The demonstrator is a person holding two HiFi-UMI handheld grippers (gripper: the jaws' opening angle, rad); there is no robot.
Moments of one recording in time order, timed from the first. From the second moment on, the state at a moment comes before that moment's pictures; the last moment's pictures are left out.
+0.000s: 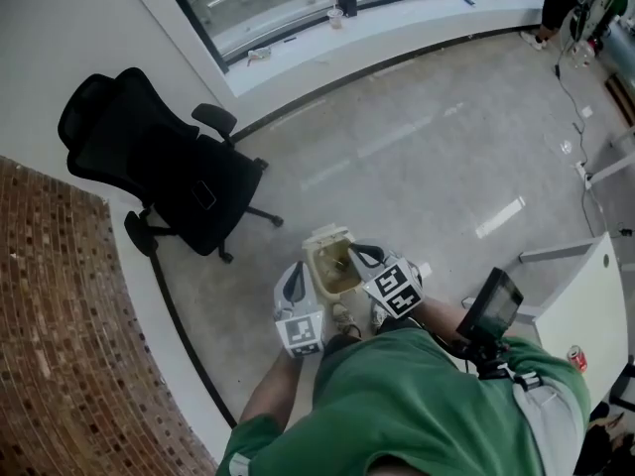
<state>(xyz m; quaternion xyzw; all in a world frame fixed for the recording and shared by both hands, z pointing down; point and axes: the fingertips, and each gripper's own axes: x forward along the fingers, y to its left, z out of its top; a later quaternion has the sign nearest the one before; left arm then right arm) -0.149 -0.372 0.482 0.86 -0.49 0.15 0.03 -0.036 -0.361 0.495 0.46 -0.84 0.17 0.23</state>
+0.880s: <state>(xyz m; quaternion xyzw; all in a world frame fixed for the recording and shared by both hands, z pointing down) -0.140 -0.356 0.416 0.84 -0.53 0.09 0.01 -0.009 -0.344 0.421 0.47 -0.86 0.13 0.15</state>
